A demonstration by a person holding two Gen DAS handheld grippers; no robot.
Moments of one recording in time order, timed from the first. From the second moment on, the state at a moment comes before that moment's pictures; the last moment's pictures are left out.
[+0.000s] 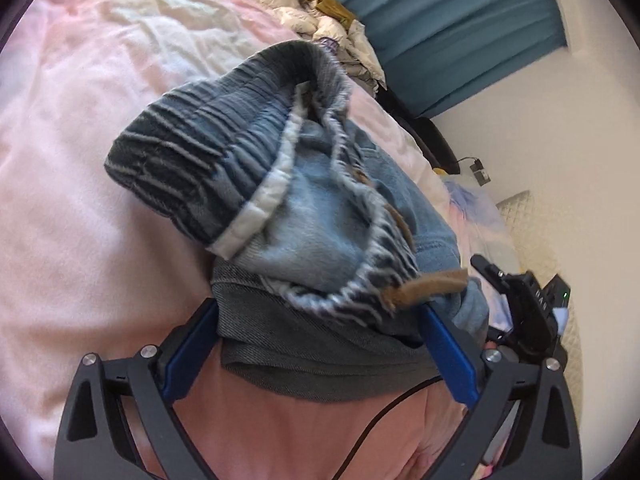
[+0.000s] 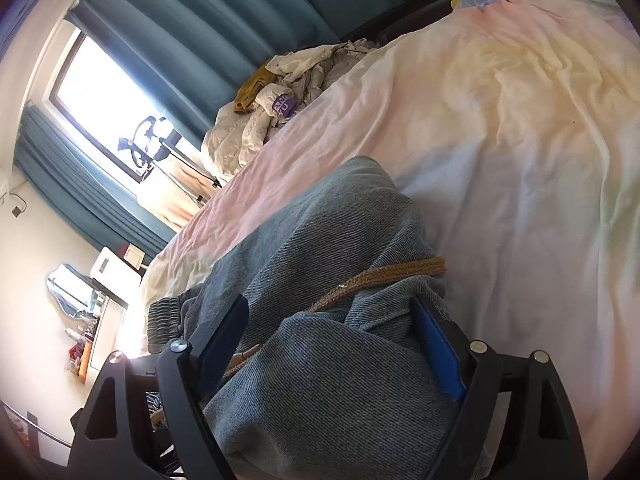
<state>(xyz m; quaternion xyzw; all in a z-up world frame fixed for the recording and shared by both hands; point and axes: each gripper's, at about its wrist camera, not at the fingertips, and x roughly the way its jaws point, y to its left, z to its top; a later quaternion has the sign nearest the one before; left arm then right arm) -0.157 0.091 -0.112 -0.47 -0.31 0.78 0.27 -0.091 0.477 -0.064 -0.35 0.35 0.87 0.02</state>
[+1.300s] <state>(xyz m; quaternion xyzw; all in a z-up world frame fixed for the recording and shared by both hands) -0.088 0.121 0.050 -0.38 -0.22 0.84 0.32 0.047 0.434 0.097 -0.25 0.22 0.94 0.04</state>
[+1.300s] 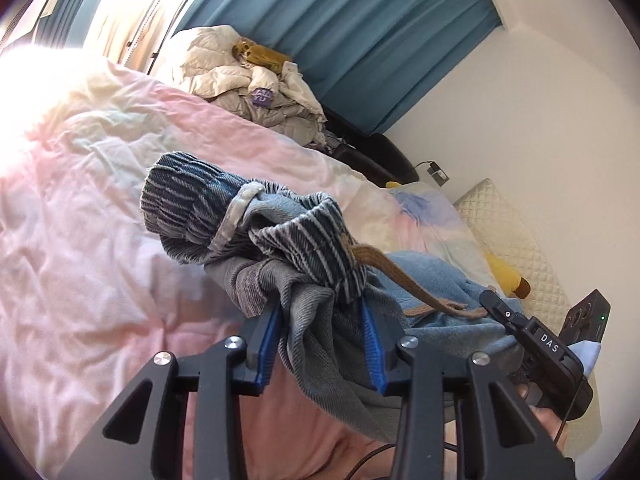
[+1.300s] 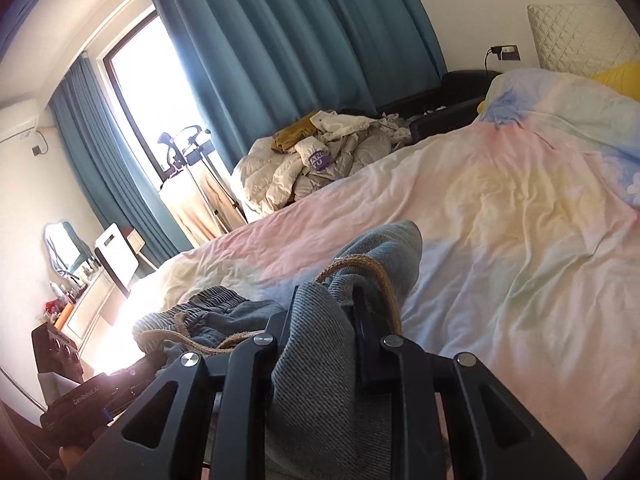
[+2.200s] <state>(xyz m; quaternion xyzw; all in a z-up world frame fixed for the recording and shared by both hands) 0.164 0.535 0.087 -0.40 -0.07 0.68 0.61 0.455 0.645 0.181 -0.14 0.16 0.90 0.38</state>
